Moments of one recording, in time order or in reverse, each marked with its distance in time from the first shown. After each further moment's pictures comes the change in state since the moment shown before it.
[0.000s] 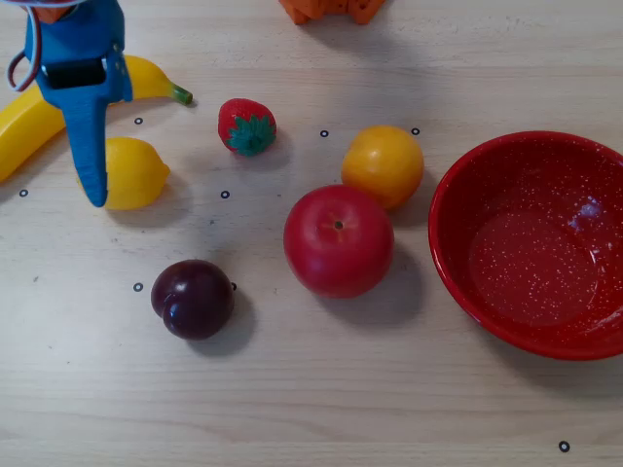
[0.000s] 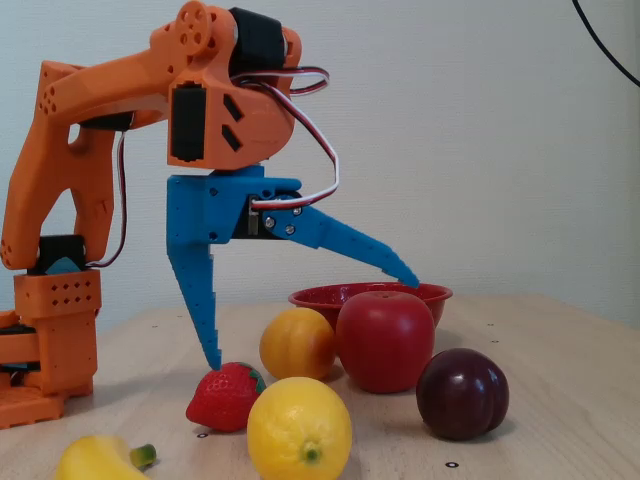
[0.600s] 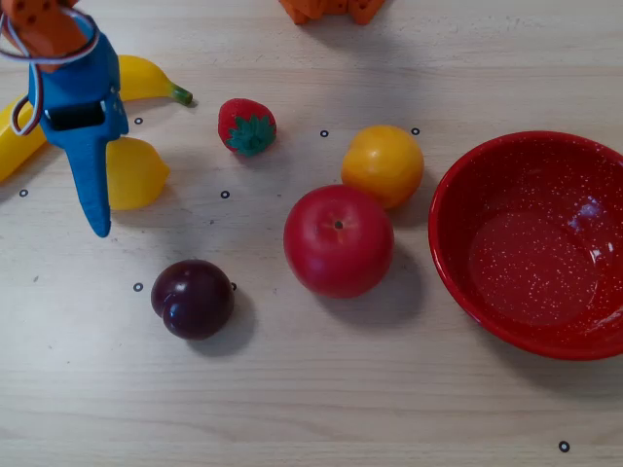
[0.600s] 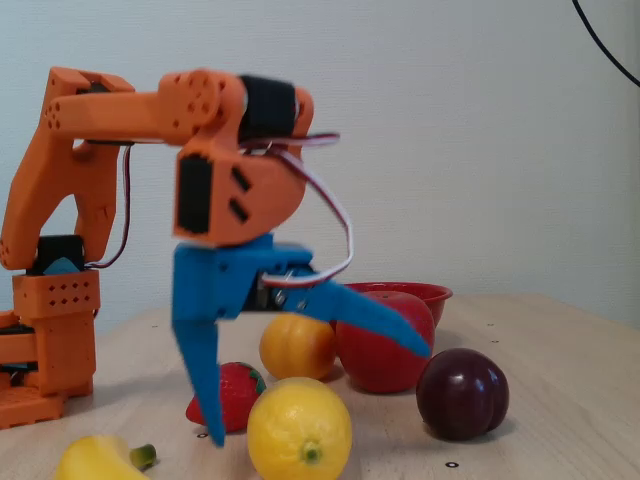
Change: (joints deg) arm -2.3 -8.0 1.9 -9.1 3.9
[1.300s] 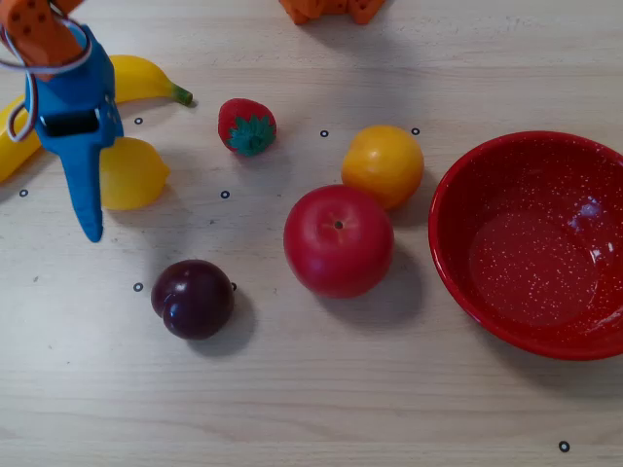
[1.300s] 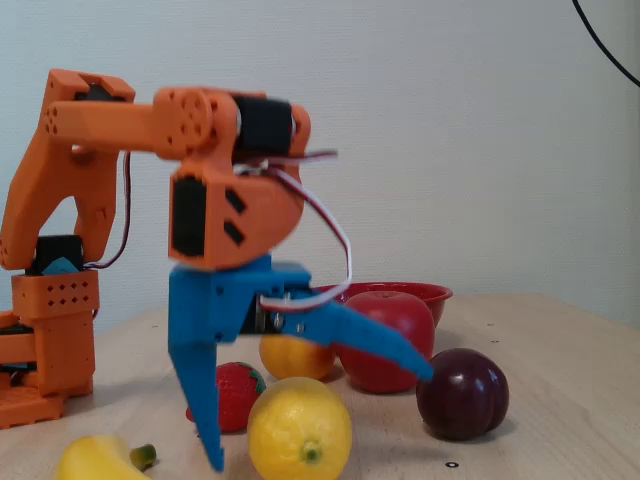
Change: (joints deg) arm -0.5 -2.5 0.8 -2.8 0.1
